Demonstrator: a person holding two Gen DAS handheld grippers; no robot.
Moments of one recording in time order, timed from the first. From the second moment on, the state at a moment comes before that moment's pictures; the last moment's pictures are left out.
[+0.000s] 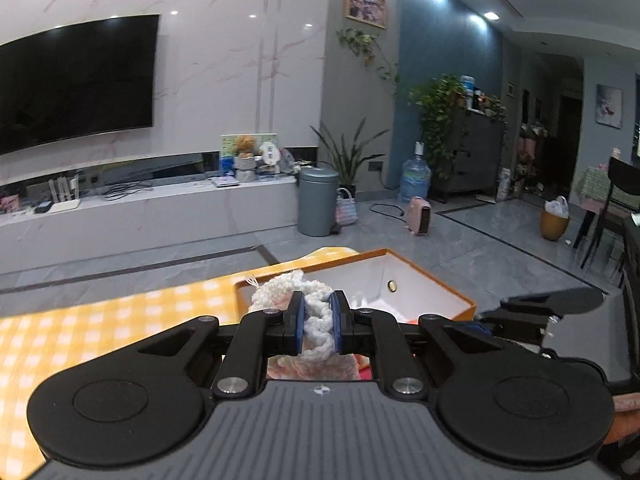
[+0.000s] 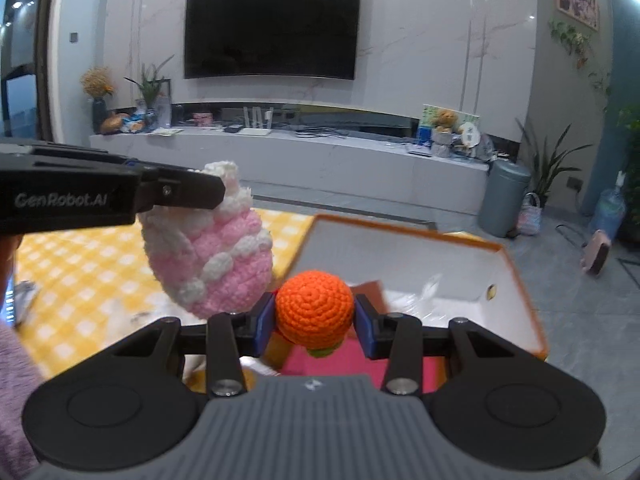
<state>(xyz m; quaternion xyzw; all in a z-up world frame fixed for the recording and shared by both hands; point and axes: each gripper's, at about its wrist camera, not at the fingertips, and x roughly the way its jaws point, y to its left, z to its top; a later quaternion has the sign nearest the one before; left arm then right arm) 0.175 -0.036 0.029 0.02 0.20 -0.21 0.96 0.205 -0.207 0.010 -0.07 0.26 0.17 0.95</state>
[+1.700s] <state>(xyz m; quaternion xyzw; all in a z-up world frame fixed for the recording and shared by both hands) 0.260 -0.064 -0.002 0.06 0.27 -0.22 0.93 0.339 -0.235 -0.031 -0.05 0.39 0.11 0.91</state>
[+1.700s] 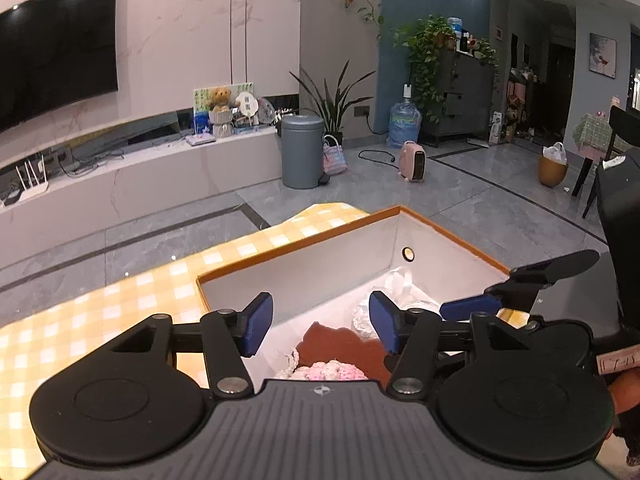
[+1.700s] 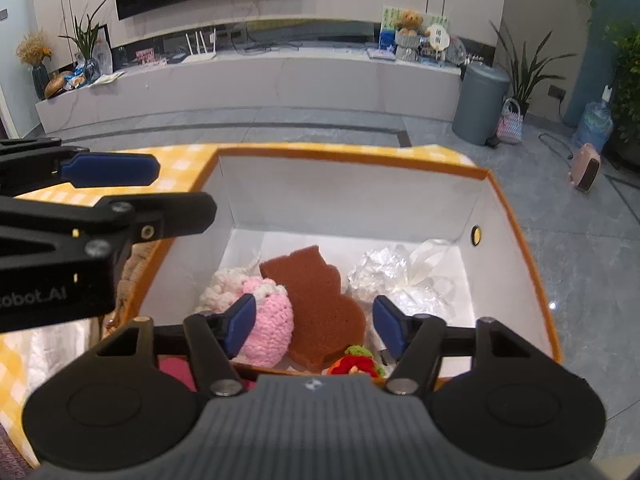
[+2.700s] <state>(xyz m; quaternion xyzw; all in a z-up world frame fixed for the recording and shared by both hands) 0.120 -0.005 0.006 0.05 0.20 -0.16 0.97 0.140 -0.188 -0.008 -0.05 0.24 0.09 0.96</state>
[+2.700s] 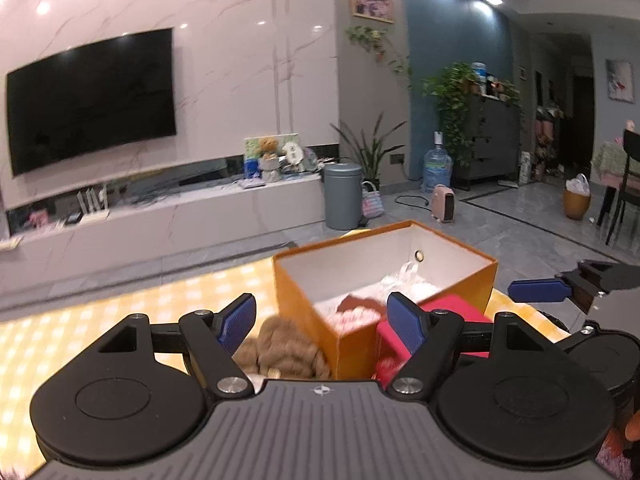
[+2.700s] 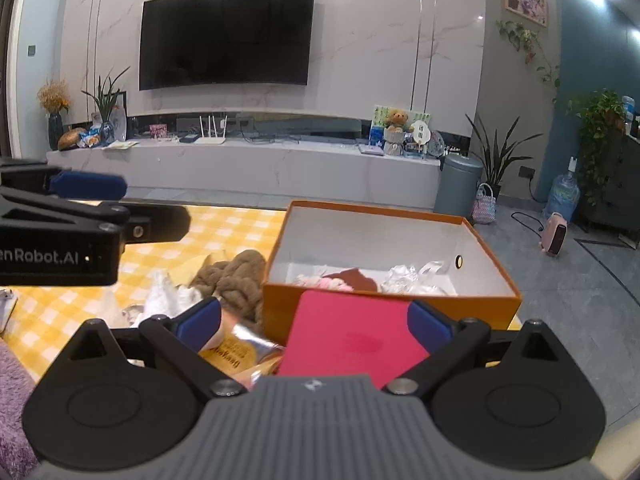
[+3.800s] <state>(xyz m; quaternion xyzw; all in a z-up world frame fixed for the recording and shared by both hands) 0.119 0.106 -0.093 -0.10 0.37 -0.03 0.92 0.148 -0.115 -0.079 -0.07 0.30 0.19 0.93</state>
